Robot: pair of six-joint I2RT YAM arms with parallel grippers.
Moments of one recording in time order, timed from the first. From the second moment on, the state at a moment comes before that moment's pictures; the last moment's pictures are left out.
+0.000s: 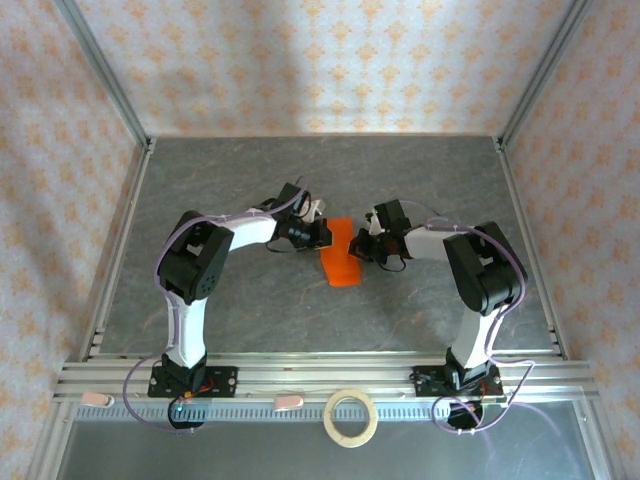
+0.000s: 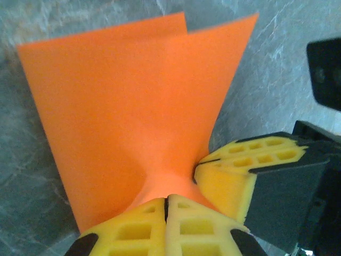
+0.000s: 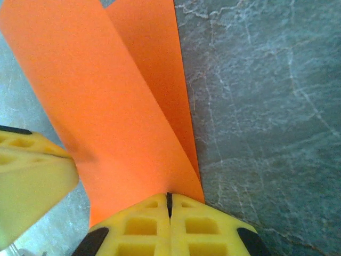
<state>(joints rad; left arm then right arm) -0.45 2.01 1.24 -0.20 0.59 -0.62 0.40 1.83 0.90 -0.08 -0.49 0.68</state>
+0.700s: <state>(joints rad) -0.43 2.07 1.34 -0.28 0.57 -0.58 0.40 1.83 0.89 -0.06 -0.49 0.69</state>
